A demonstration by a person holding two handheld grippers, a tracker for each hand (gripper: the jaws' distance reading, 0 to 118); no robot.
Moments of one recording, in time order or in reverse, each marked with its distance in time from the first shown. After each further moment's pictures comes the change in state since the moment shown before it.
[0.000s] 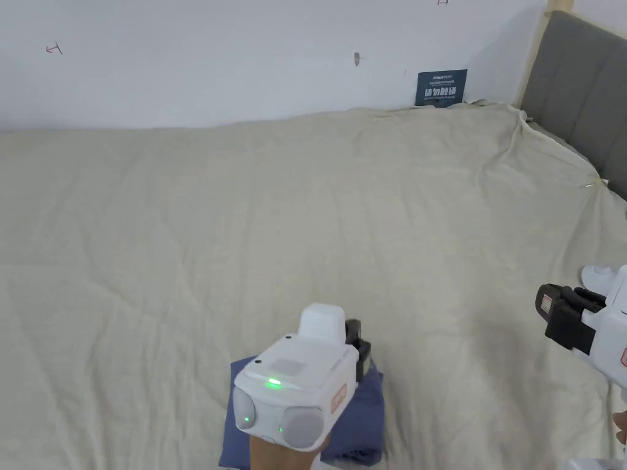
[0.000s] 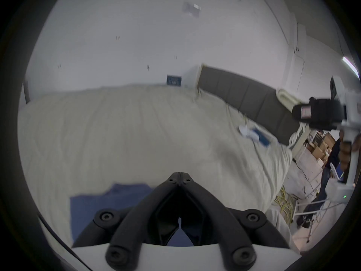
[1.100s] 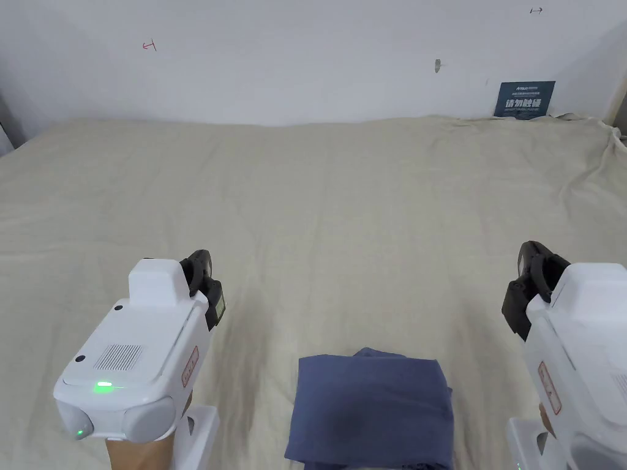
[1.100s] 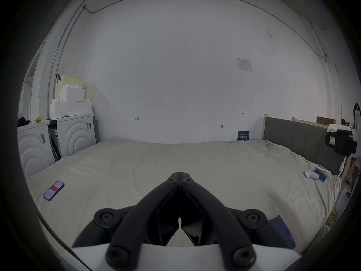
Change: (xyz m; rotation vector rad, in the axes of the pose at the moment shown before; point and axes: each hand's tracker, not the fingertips) left arm -0.166 0.030 0.134 0.323 0.490 -0.025; right arm -0.139 -0.020 -0.034 0.384 -0.006 0.235
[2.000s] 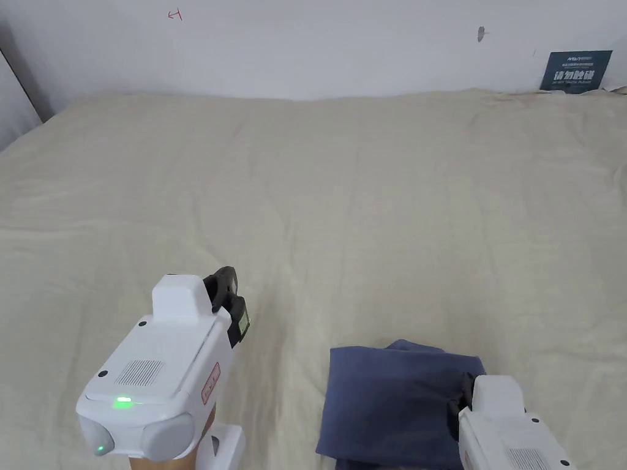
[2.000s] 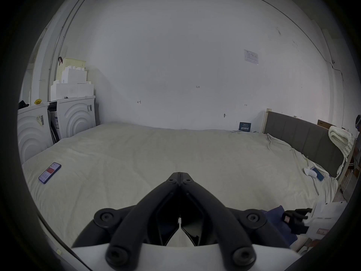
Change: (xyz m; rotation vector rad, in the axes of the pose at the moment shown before) left arm -0.019 -0.031 -0.010 -0.103 -0.004 0.065; right arm -0.068 -0.180 -0.040 -0.500 0.077 0.026
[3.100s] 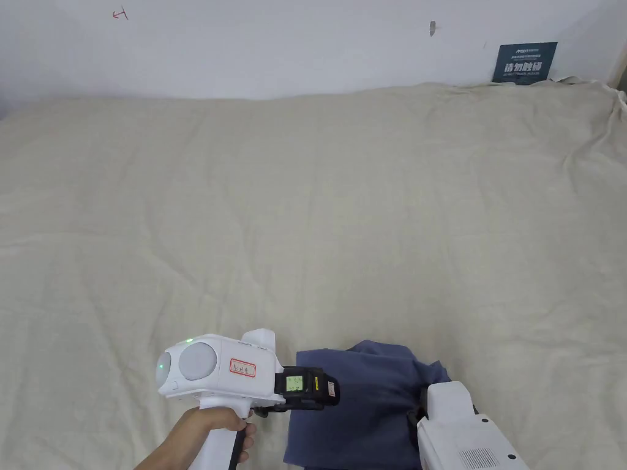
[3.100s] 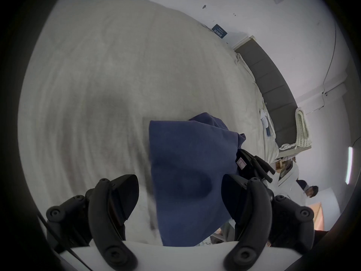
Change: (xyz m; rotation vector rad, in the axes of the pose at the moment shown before) left arm 0.043 -0.091 -0.134 -1.001 -0.535 0.324; right arm 0.003 -0.015 -0.012 -0.058 0.036 0.037
